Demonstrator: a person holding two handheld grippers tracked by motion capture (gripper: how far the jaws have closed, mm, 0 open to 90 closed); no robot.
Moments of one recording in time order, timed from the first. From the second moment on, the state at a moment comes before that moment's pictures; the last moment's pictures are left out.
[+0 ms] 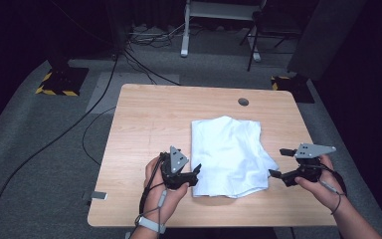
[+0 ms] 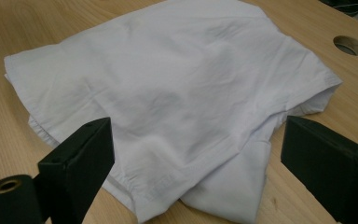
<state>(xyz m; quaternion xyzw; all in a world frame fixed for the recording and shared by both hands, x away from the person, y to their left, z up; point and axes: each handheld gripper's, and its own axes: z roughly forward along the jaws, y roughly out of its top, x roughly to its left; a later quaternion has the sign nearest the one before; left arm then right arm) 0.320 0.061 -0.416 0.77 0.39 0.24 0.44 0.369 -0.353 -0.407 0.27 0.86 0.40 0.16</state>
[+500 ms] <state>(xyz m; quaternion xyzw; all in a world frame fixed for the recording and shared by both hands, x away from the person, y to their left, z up) 0.307 0.106 -0.408 0.76 0.41 0.26 0.44 0.360 -0.383 -0.393 0.29 0.85 0.39 0.18</state>
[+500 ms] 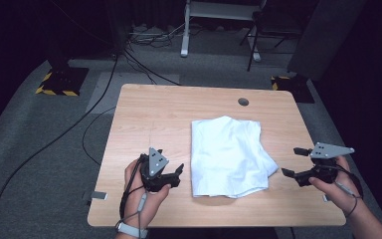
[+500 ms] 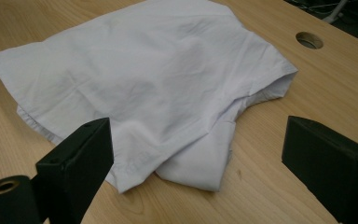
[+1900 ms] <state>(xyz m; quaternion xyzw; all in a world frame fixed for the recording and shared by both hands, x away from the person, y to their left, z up) 0.288 0.204 -0.440 0.74 0.46 0.28 0.40 0.347 -0.458 -0.416 0.34 0.84 0.37 0.20</state>
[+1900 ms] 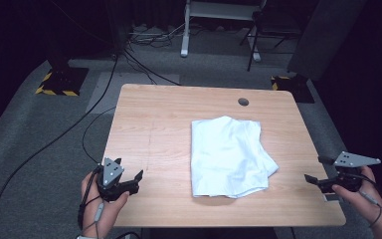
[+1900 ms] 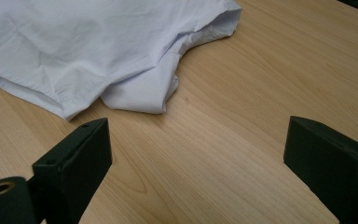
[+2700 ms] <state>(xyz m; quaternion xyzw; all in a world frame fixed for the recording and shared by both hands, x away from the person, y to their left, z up) 0.286 0.227 -0.497 0.76 0.49 0.24 0.35 0.344 -0.470 -0.483 0.37 0.85 0.34 0.16</state>
